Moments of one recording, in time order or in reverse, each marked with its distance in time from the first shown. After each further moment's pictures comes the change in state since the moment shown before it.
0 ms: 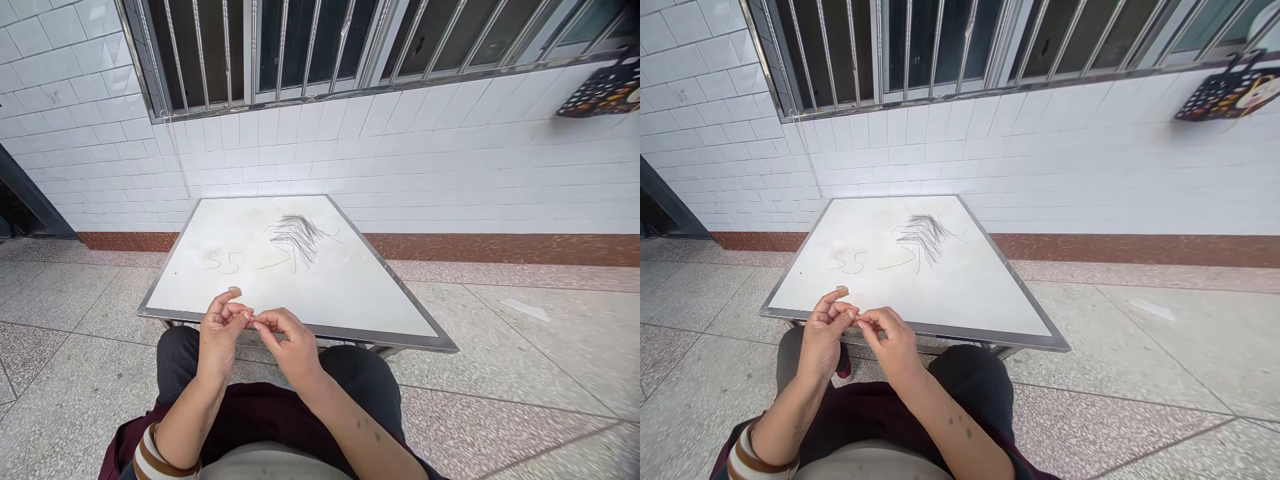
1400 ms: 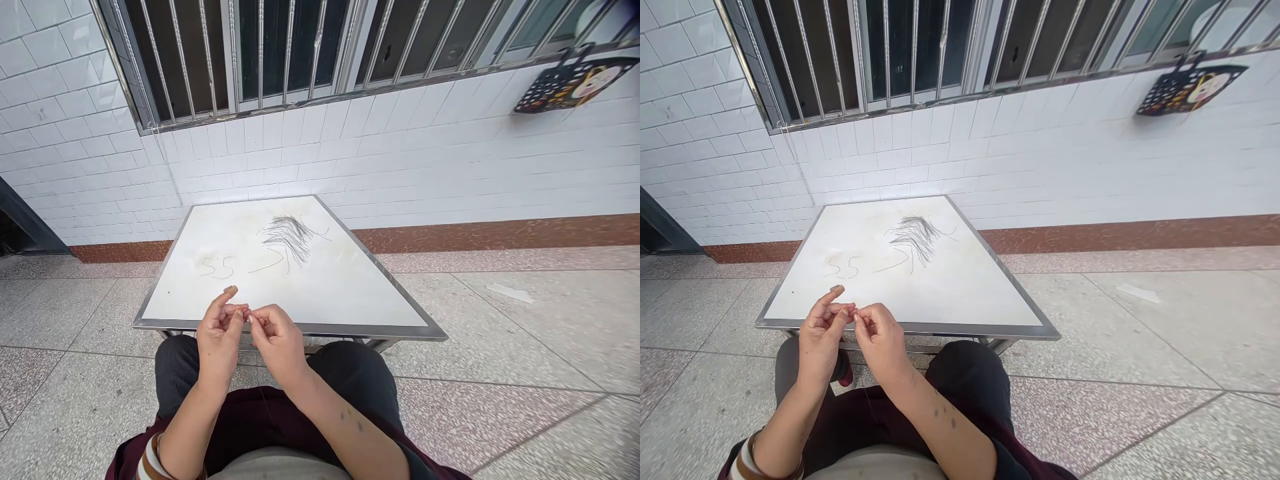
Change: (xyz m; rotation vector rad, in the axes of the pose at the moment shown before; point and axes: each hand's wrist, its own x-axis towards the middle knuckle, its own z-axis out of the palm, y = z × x) left_hand -0.001 0.006 0.007 0.310 0.026 0.139; right_hand 0.003 -0.006 0.015 0.005 0.101 0.171
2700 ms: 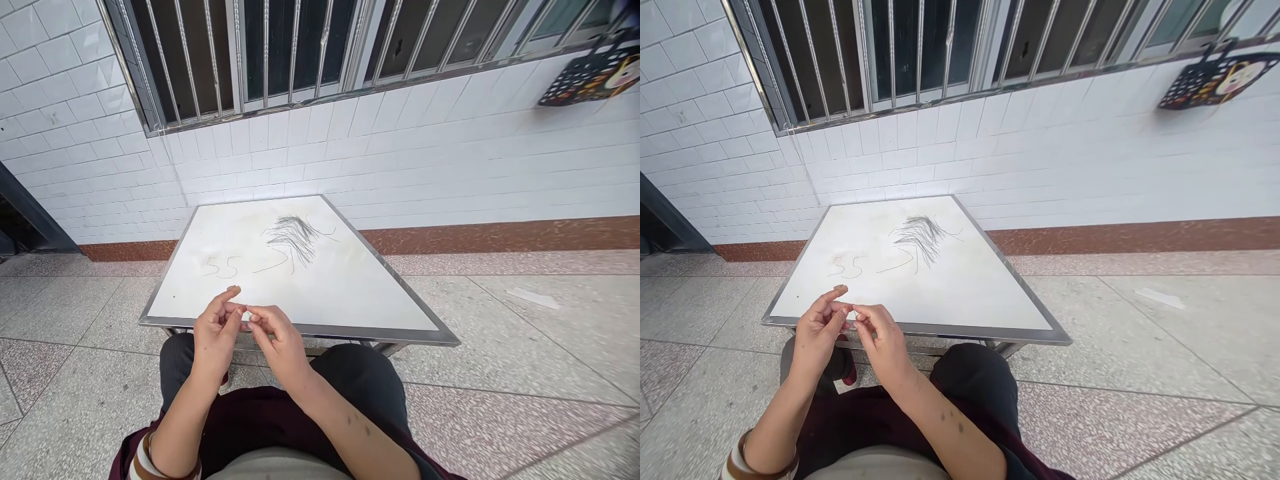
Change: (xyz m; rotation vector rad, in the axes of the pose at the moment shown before) left_hand 0.004 0.014 -0.010 0.076 -0.109 -0.037; right_hand -0.003 0.010 -0.004 0.146 -0.149 -0.063
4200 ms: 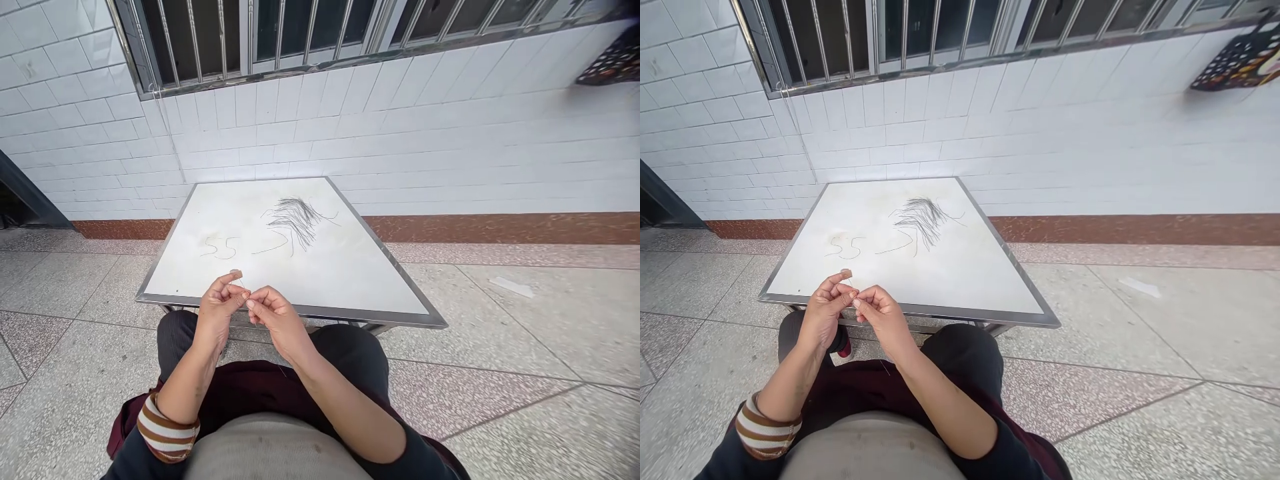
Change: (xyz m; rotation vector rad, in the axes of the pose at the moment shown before) left_hand 0.015 -0.035 -0.001 -0.346 -0.023 -0.158; right_hand 0.005 0.005 0.004 0.592 -0.089 0.476
